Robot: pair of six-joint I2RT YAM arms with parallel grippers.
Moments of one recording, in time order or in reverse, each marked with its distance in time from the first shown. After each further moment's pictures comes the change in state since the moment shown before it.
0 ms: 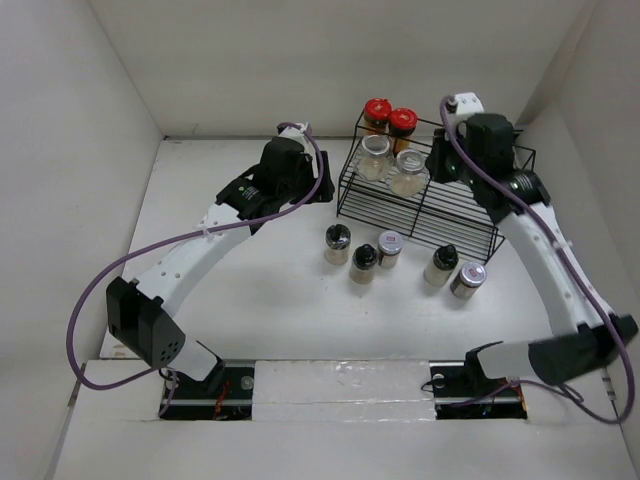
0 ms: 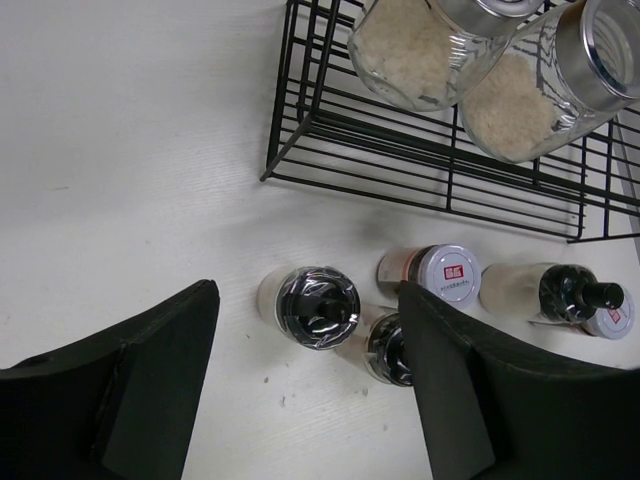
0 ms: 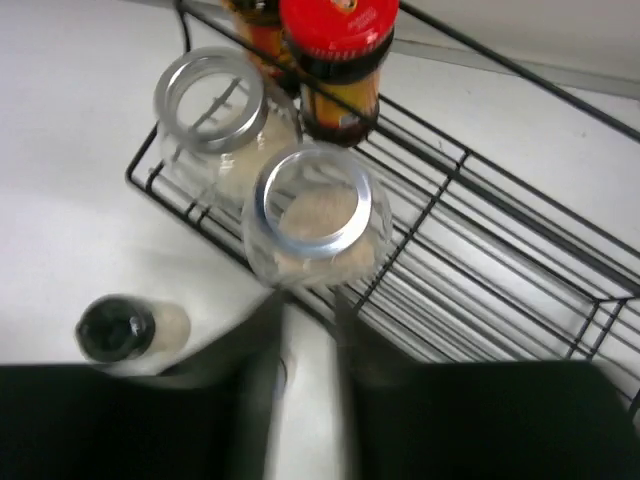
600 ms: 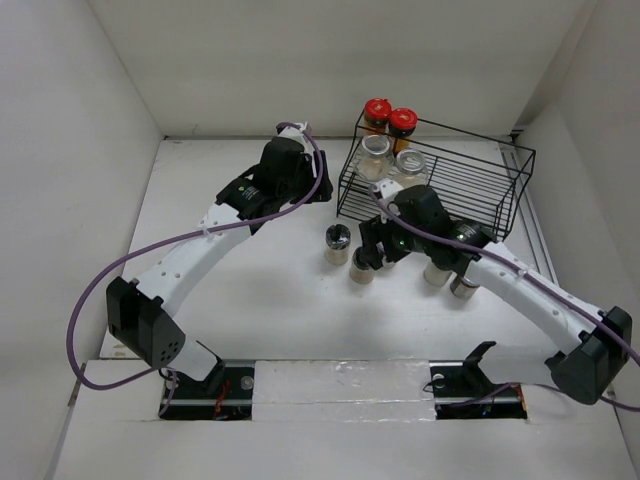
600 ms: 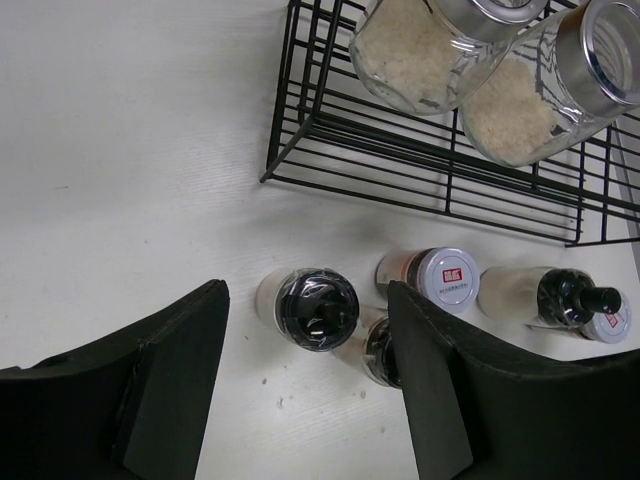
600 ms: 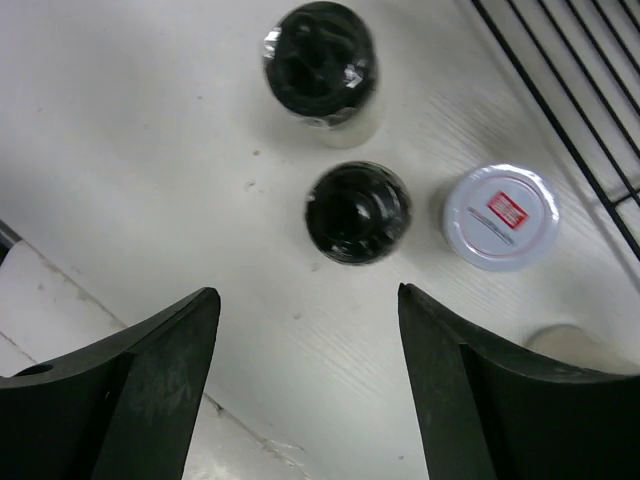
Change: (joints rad) left arm 0.000 0.000 0.000 0.002 -0.008 -0.011; right arm 0.362 -0.214 -0.474 -0.026 -0.084 0.111
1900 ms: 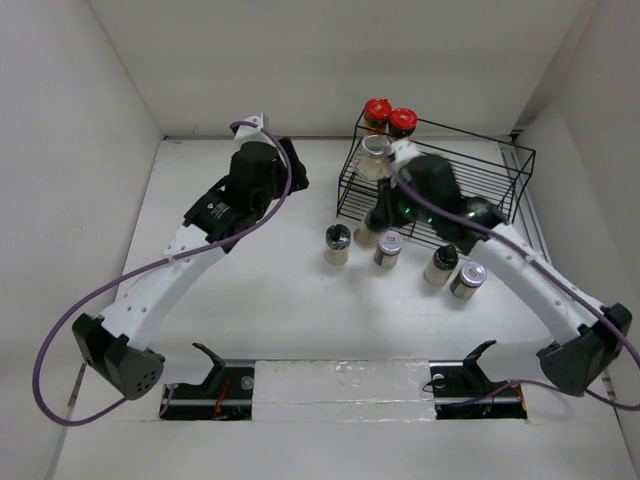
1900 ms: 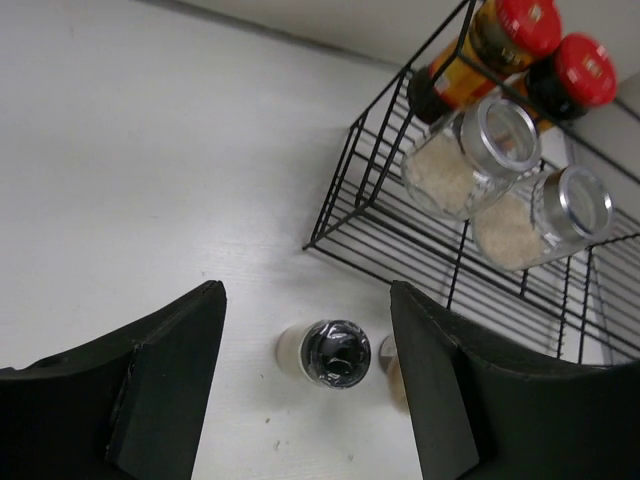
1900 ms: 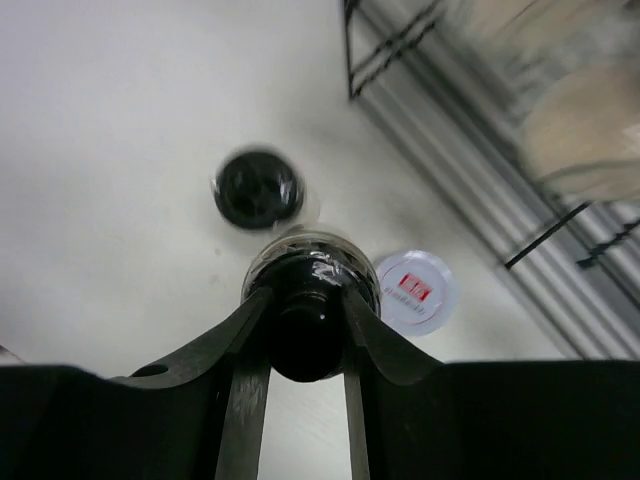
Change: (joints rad) left arm -0.001 -0.159 -0.050 0.018 -0.252 -0.101; right arm -0.006 0.100 0.133 0.046 0.116 -0.017
